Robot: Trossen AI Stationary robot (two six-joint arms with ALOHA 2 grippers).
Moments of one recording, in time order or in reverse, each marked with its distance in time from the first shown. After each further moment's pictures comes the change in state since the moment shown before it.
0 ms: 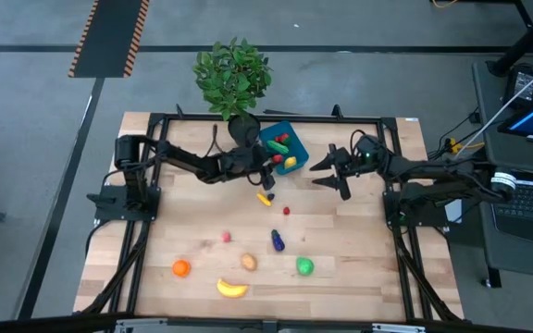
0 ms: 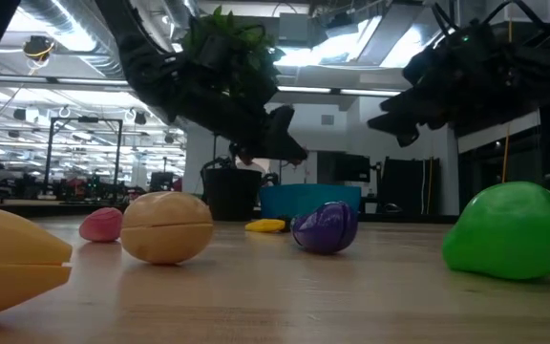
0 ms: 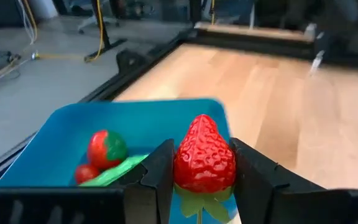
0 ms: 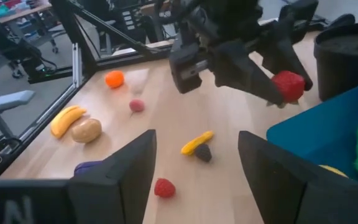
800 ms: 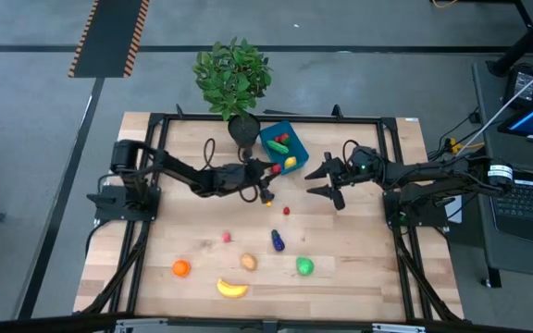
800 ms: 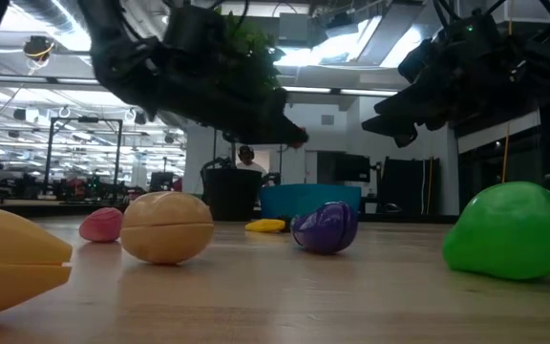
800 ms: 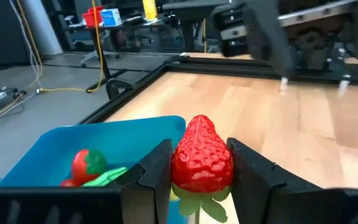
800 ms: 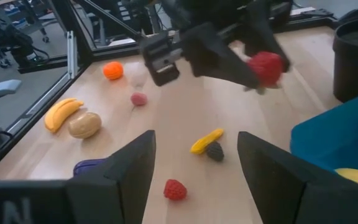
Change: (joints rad) left arm -0.140 -0.017 -0.095 0.211 -0.145 0.069; right arm 0.185 0.047 0.000 0.042 0.193 0.019
